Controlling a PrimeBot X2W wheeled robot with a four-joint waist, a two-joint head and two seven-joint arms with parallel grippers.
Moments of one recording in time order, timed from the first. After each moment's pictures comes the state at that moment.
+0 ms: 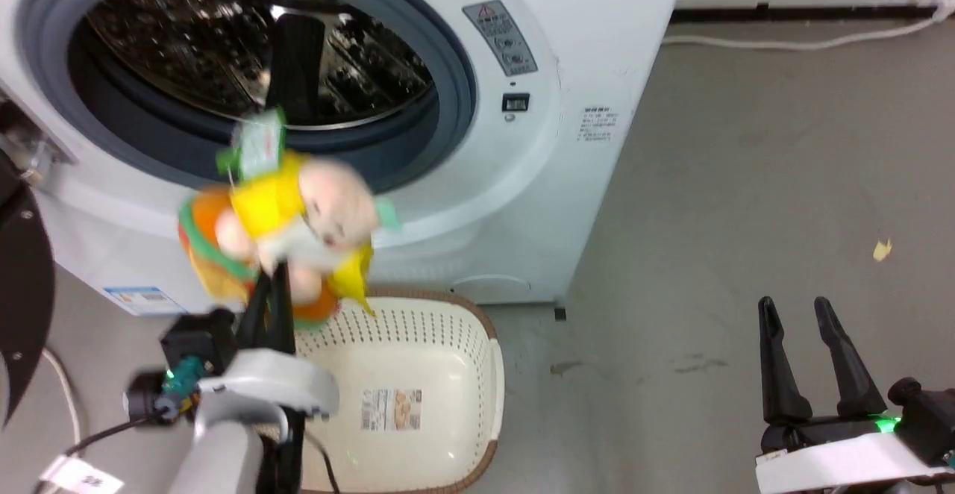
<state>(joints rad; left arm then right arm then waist) -0.26 0.17 -0.16 0.34 -0.36 0.10 -0.26 0.01 -0.06 -0.02 0.01 0.31 0.13 -0.26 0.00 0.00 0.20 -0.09</state>
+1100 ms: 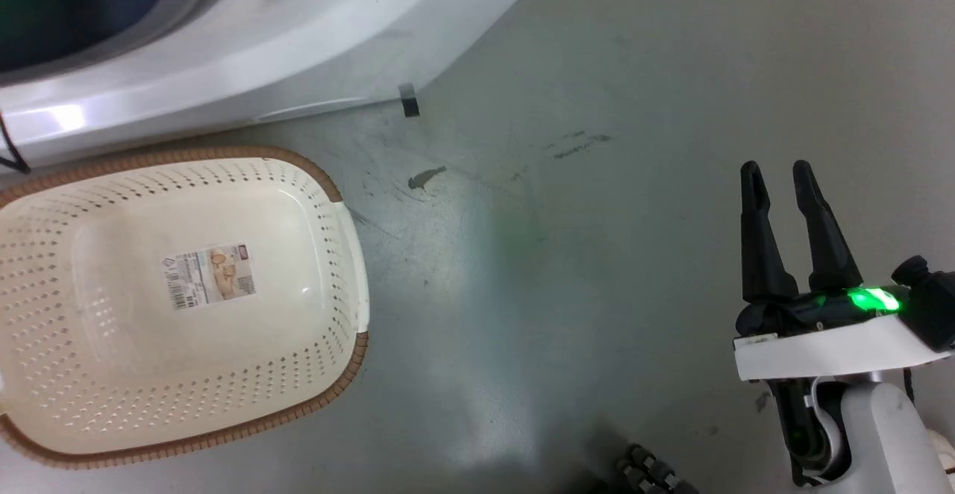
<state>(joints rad) -1.27 0.58 -0.18 0.59 -0.06 0.04 0.30 -0.25 -0.05 0.06 0.02 0.47 0.13 -0.26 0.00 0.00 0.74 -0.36</state>
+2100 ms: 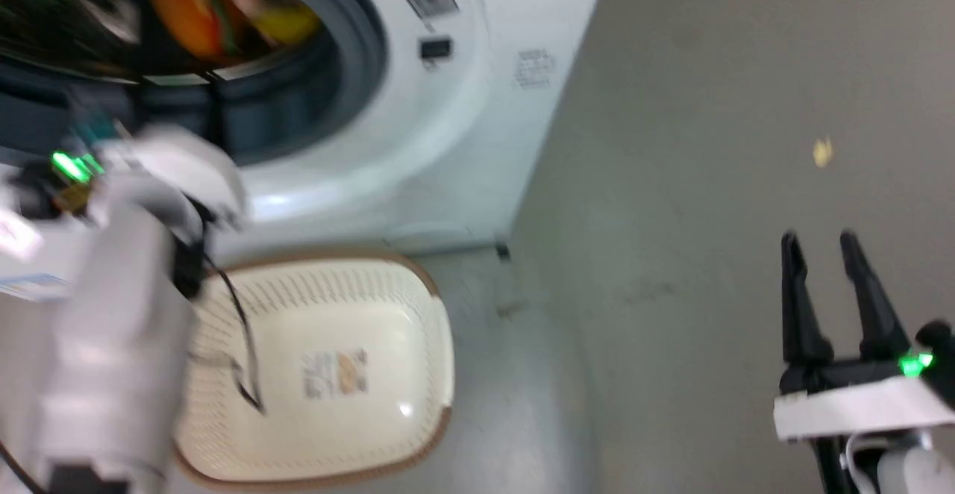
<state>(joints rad) -0.89 0.32 -0.17 0.85 -0.25 0.01 -0.20 -0.13 -0.09 -0.03 0.02 0.33 0.13 -0.26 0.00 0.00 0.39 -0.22</state>
